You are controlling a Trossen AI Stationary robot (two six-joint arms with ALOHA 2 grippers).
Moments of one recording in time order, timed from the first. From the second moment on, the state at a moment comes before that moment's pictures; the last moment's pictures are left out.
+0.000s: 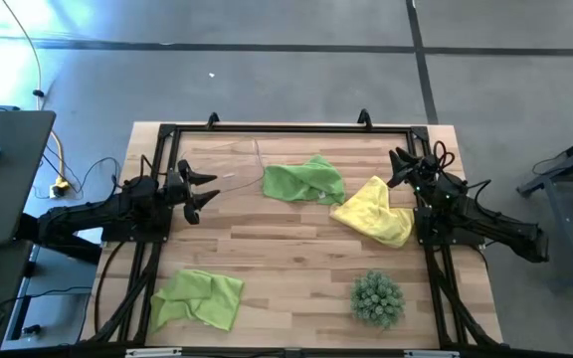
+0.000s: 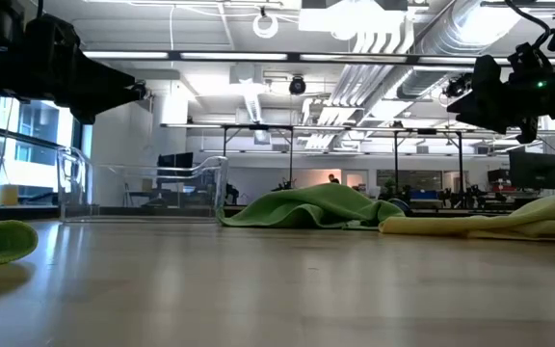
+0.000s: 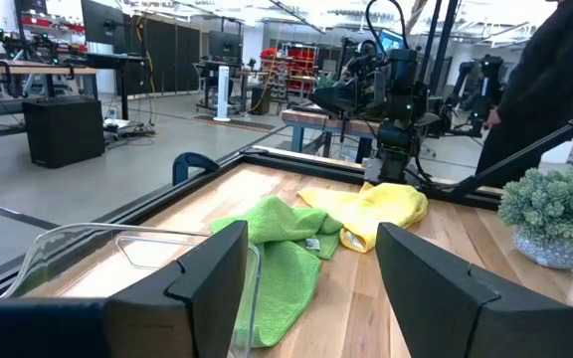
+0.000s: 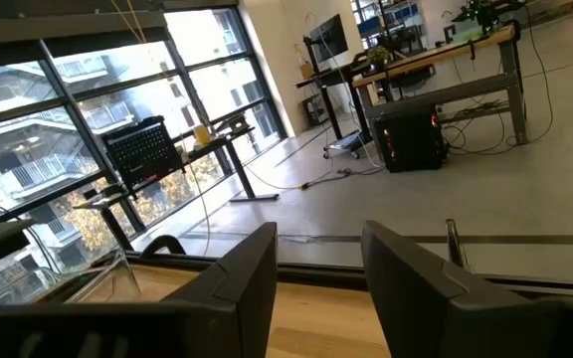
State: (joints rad) left arm 0.32 0.02 0.01 0.02 -0.09 -0.09; right arm -0.39 0.01 0.01 0.08 0.58 0.31
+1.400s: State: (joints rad) left arm 0.32 0.02 0.01 0.30 -0.09 -0.23; right arm -0.39 0.01 0.01 0.08 0.58 0.31
